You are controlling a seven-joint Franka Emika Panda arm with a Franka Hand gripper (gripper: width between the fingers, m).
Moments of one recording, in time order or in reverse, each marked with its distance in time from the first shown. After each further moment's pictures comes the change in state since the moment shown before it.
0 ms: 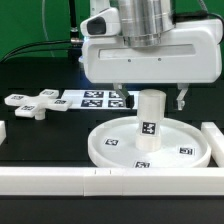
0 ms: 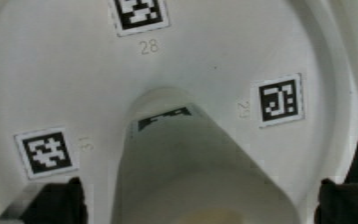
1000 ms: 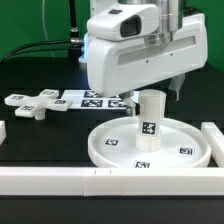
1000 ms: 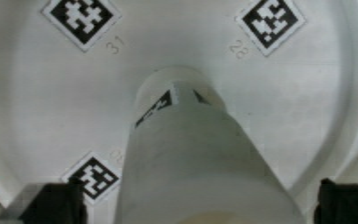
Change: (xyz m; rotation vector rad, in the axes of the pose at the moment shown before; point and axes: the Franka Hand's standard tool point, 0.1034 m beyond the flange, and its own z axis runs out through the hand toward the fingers) arm 0.000 0.000 0.000 -0.061 -0.023 -0.959
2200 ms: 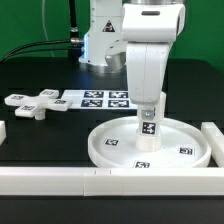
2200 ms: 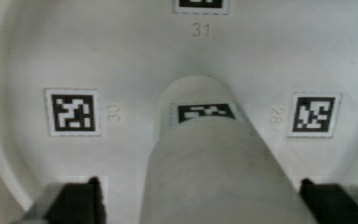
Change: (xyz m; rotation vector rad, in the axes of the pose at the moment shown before) arm 0.000 0.004 0.002 -0.027 -0.054 -0.702
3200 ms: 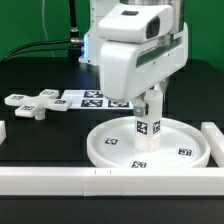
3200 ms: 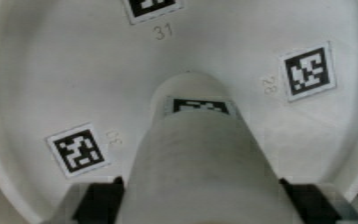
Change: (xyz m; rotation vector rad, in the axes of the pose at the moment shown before) arm -0.003 -0.001 0.000 0.016 0.026 0.561
